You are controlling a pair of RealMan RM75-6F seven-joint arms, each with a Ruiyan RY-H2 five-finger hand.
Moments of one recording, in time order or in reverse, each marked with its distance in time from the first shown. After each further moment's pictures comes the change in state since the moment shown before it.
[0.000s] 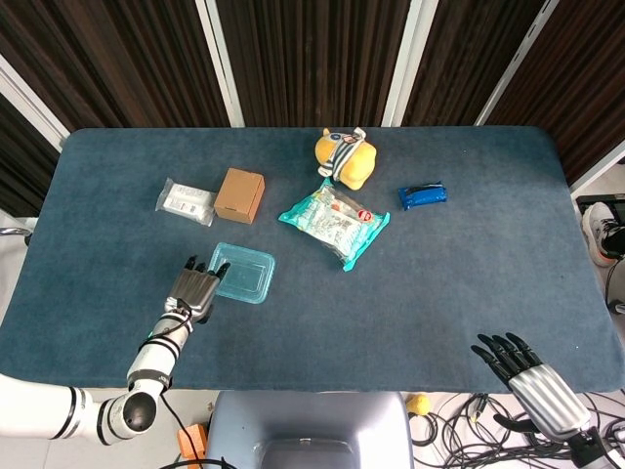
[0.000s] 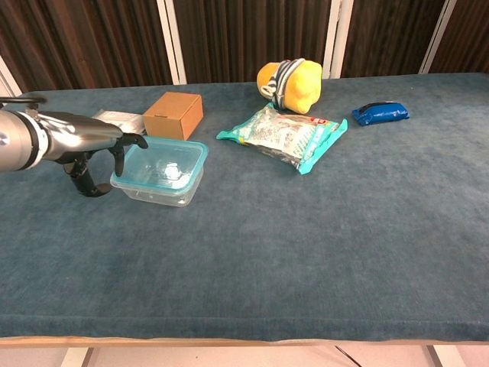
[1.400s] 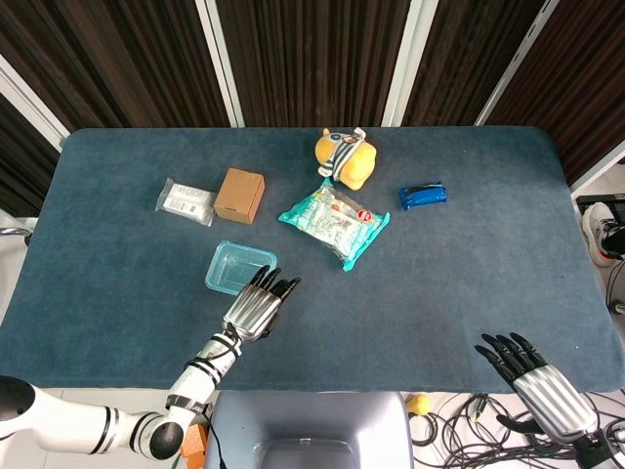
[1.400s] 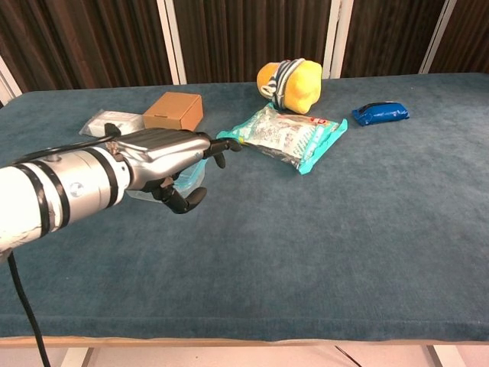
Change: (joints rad) left arm 0.139 -0.265 -0.066 0.127 0.485 -0.013 -0.116; right arm -0.009 0.008 -0.003 0.009 -0.009 0.028 0.021
